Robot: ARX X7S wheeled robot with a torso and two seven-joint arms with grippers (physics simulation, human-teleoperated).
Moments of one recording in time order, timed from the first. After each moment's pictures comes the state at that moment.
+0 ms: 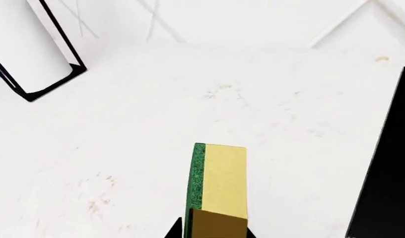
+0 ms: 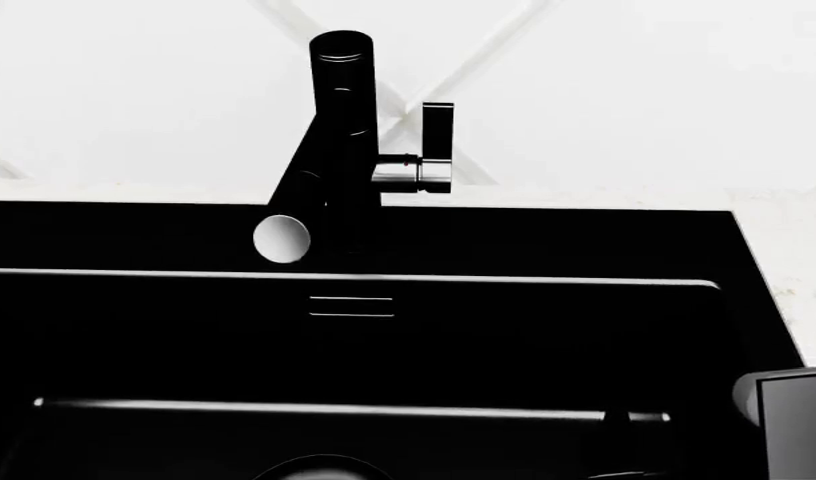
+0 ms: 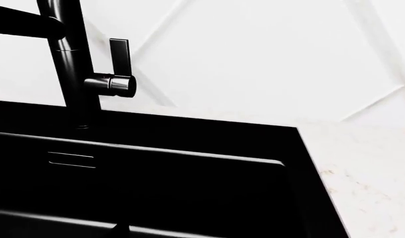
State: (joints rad) left arm -0.32 -0.73 -0.43 0.34 -0.67 -1.26 -0.56; right arm 0.20 0.83 -0.07 -0.50 0.99 0.63 0.36
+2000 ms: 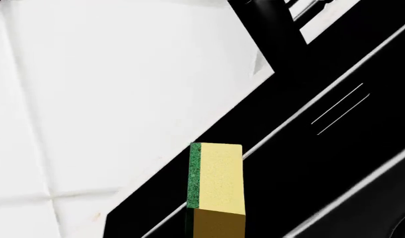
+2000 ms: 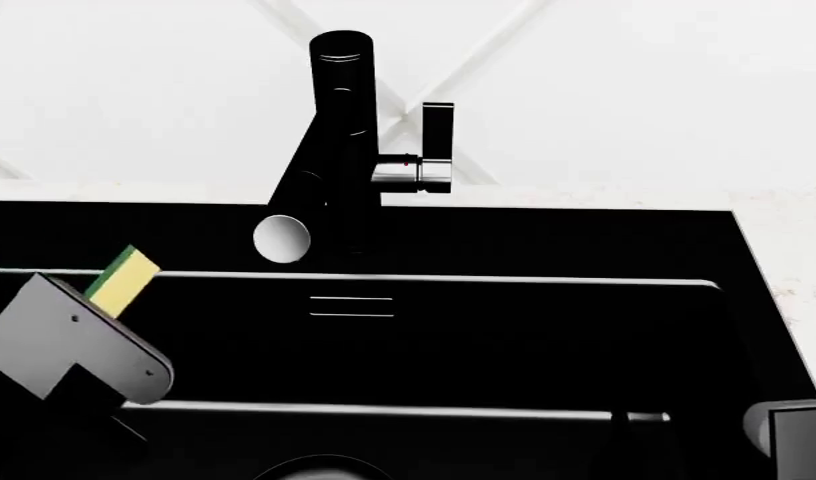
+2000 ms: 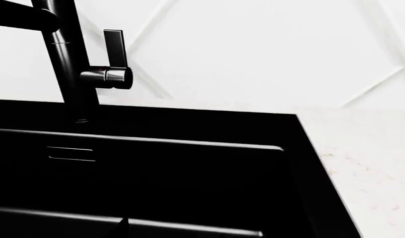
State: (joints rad) left arm -0.80 -0.71 0.69 0.46 -0.51 -1.08 -0.31; right arm 0.12 0.82 -0.05 -0.48 0.97 0.55 0.33
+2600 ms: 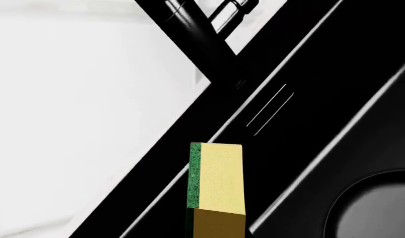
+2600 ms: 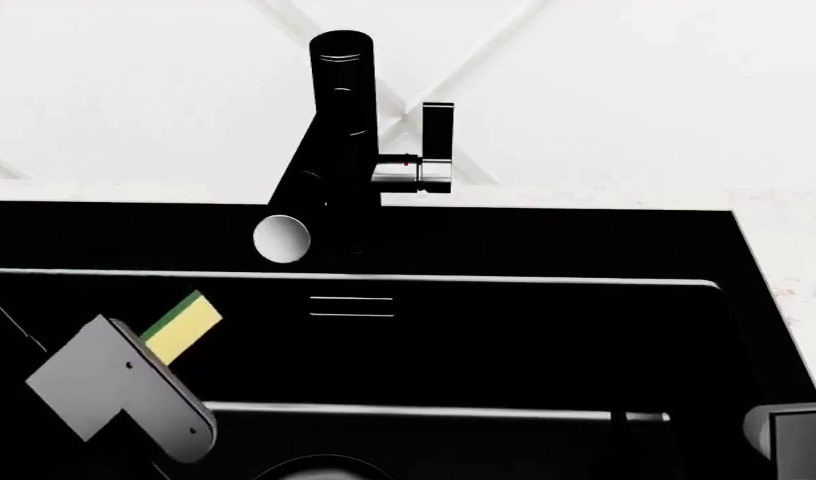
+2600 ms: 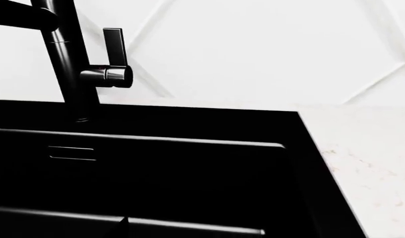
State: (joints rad) left arm -0.82 -0.70 0.81 0.49 -0.51 -1.06 -0.21; right arm 0.11 0.81 -0.05 -0.47 0.97 0.54 0.32
